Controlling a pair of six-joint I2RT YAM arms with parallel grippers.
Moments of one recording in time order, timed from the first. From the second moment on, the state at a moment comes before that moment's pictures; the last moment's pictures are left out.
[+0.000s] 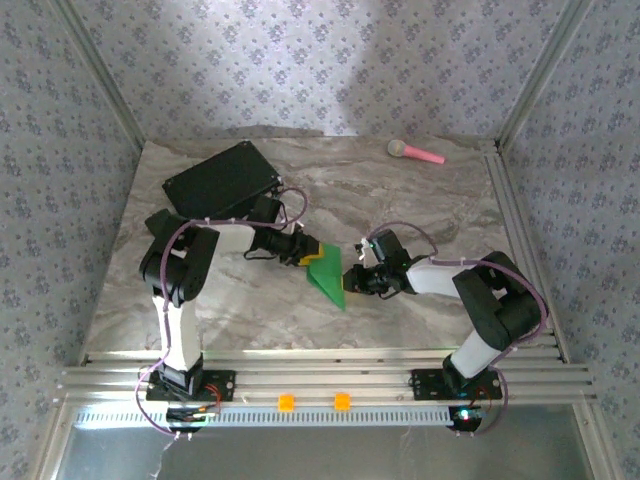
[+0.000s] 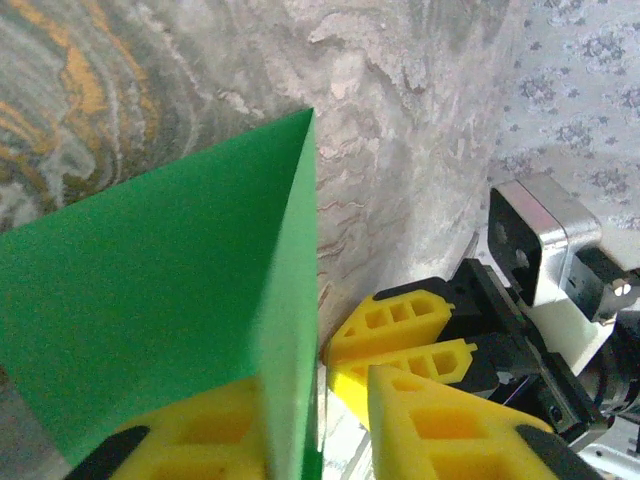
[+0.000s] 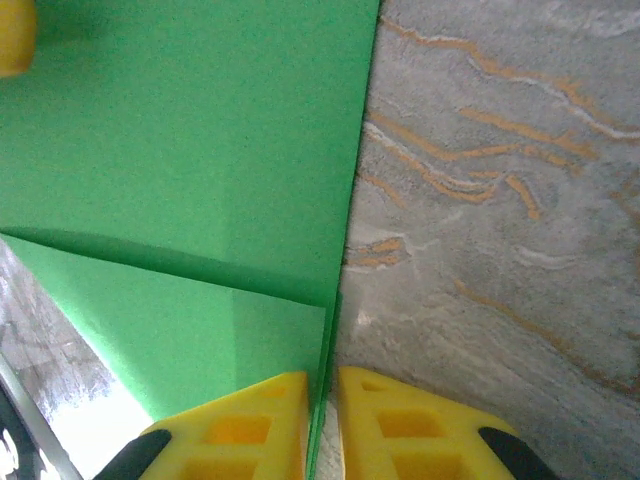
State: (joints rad) left arm -0.46 1.97 1.07 -0.09 0.95 -0.72; right arm 0.55 1.61 0.64 0.01 -0.48 0.57
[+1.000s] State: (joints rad) left arm -0.47 1.82 0.93 -0.01 0.73 -0.87; right arm 0.66 1.50 0.83 -0.36 -0.02 0.54
